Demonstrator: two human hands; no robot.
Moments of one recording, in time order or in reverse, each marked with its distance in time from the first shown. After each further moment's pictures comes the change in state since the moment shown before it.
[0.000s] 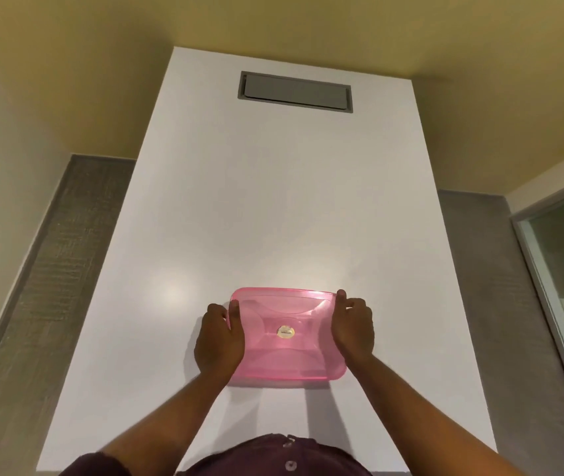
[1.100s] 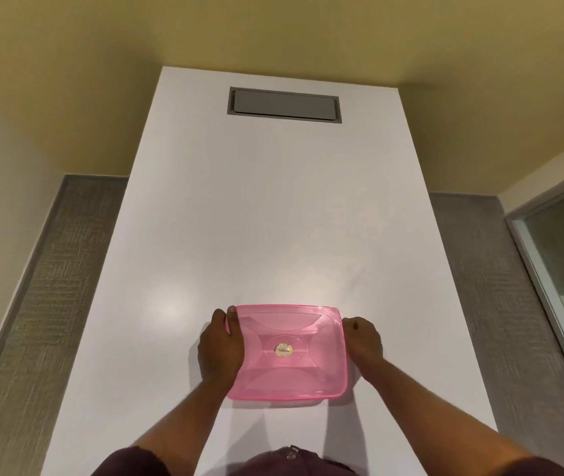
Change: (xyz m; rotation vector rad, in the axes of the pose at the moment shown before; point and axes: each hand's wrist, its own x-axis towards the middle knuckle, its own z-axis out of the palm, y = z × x) left_hand 0.017 0.013 0.007 -0.062 0.007 0.074; right_hand 0.027 0.025 -0.007 0.077 -0.165 0.189
